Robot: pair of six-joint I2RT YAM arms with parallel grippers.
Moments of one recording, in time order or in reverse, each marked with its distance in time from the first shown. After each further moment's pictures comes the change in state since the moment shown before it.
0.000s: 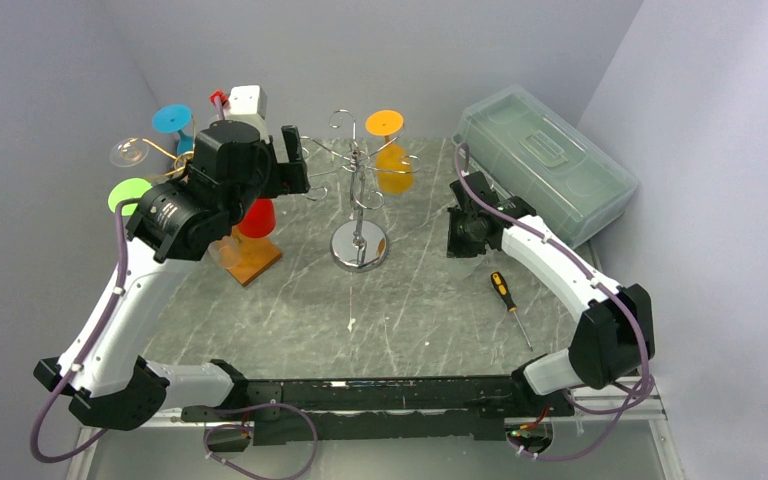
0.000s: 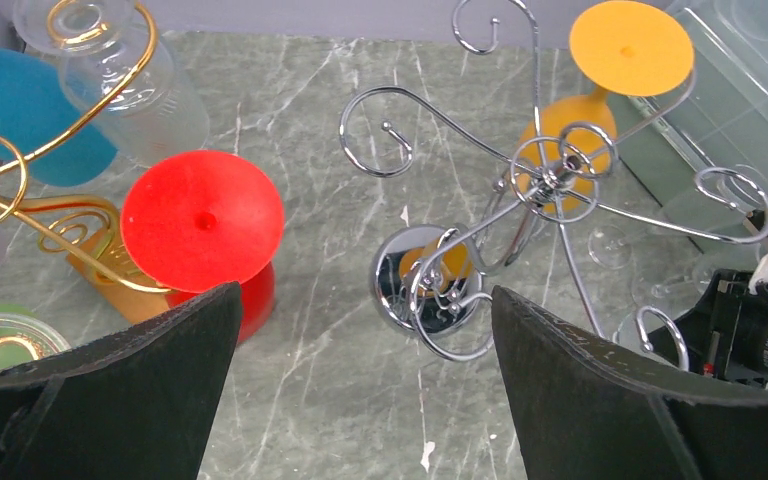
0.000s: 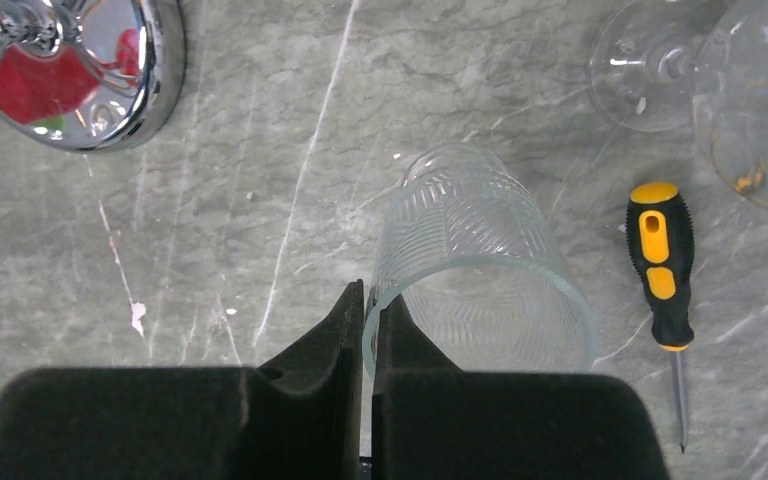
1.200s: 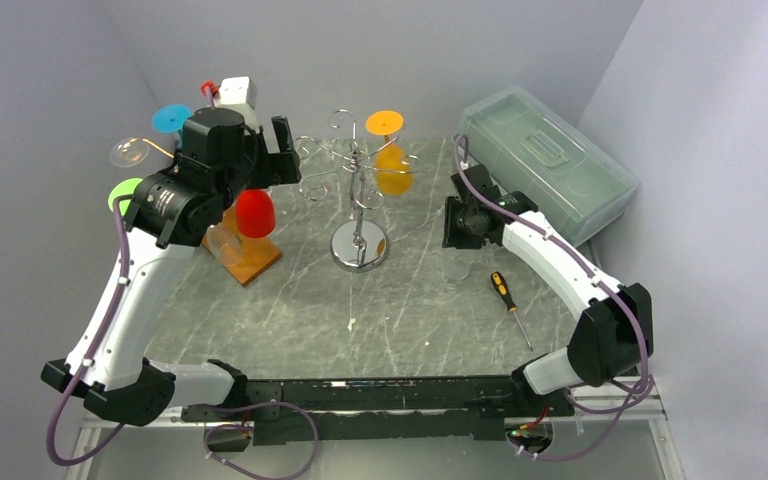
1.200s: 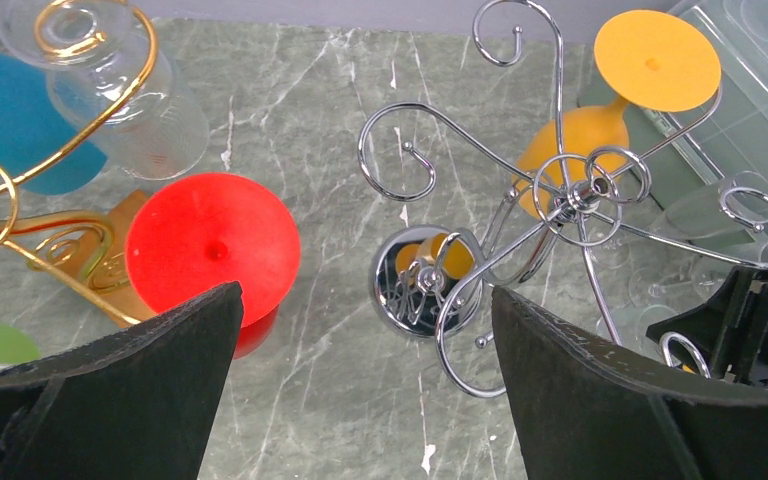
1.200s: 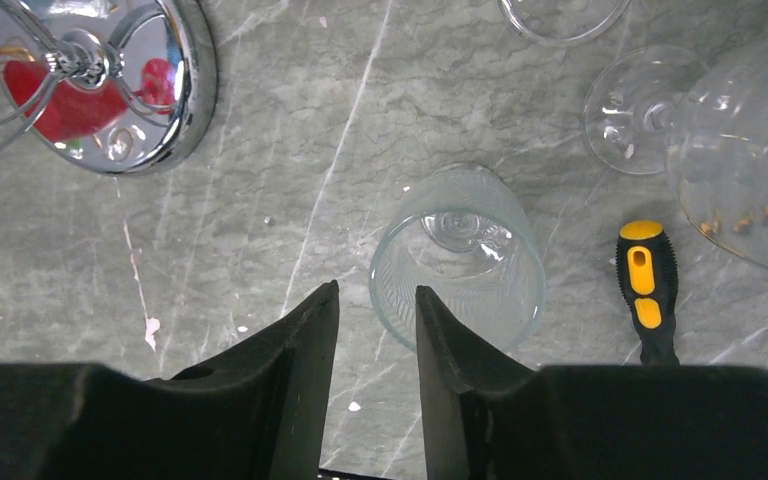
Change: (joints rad) left arm 0.146 0.029 0.001 0.026 0.151 0.037; right arm -0.012 0.018 0.047 0.024 0.005 -0.040
